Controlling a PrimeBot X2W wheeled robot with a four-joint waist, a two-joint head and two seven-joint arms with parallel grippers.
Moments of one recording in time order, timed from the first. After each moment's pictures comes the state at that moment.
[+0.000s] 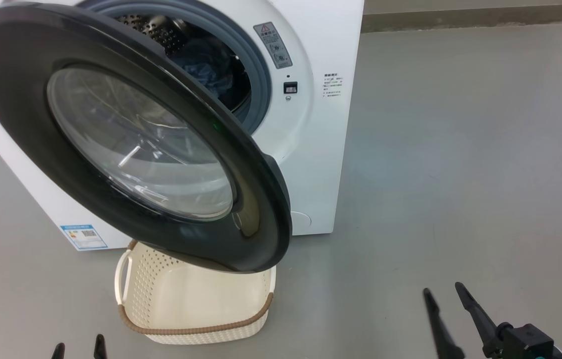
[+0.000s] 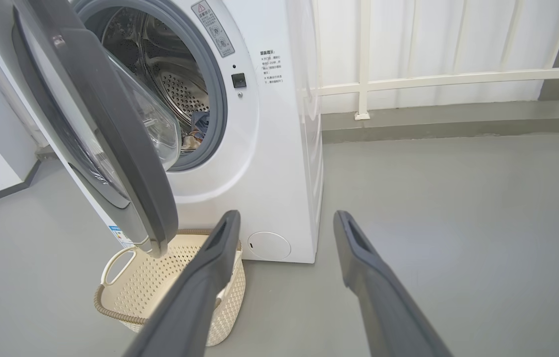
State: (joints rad) left arm 0.19 0.06 0.09 0.14 -0.25 -0.06 -0.25; right arm 0.10 -0.05 0.04 0.12 0.18 0.13 -0.26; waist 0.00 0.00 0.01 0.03
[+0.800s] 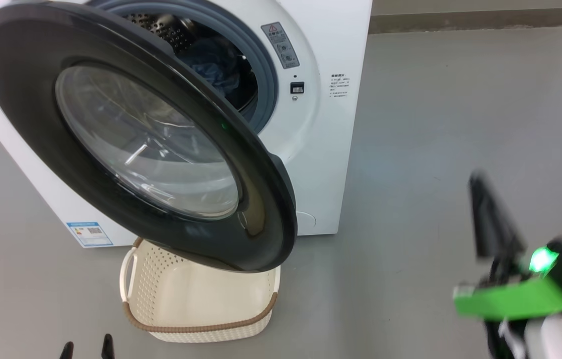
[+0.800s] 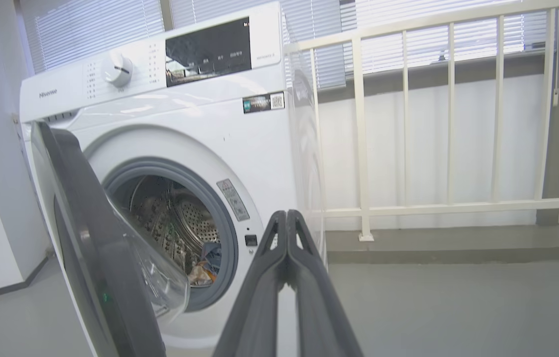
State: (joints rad) left arm 0.18 0.05 0.08 0.14 -0.25 -0.06 -0.25; right arm -0.08 -0.05 -0.02 -0.06 0.22 0.13 -0.26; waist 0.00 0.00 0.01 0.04
